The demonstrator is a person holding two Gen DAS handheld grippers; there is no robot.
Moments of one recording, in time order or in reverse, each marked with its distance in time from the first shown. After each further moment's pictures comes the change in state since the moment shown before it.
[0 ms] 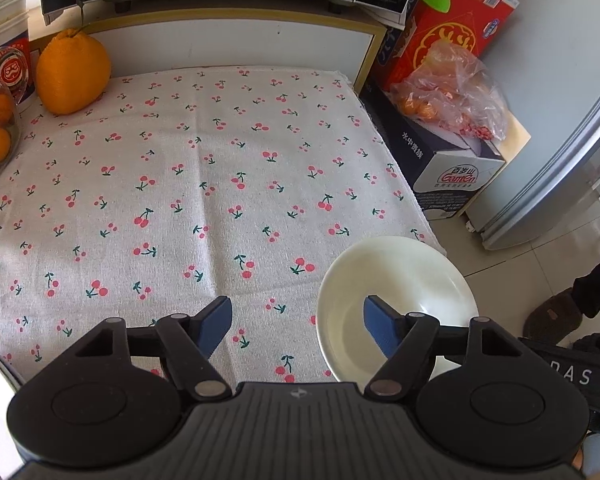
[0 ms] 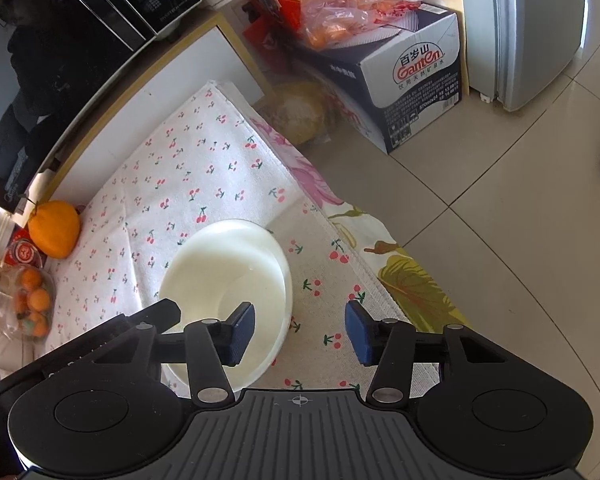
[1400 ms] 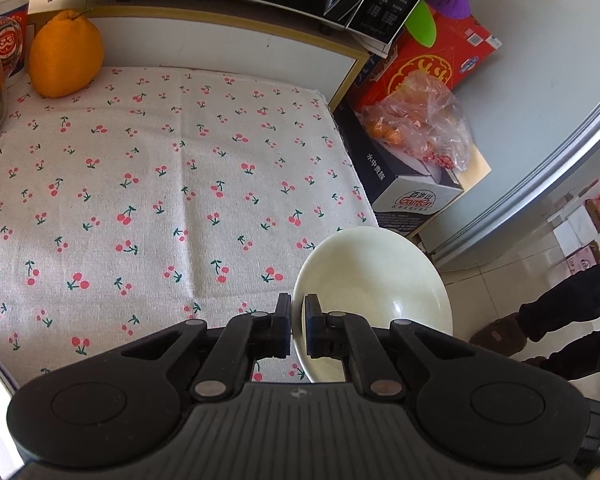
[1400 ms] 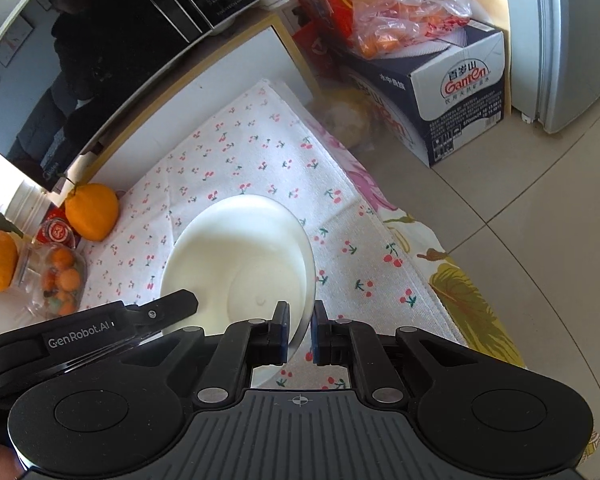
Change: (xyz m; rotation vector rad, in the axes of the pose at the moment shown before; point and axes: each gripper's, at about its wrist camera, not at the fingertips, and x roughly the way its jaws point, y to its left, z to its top) left arm -0.022 0.018 0.004 -0.081 -0.031 -0.166; right arm -0.013 0.025 -0.008 -0.109 -0.047 0.117
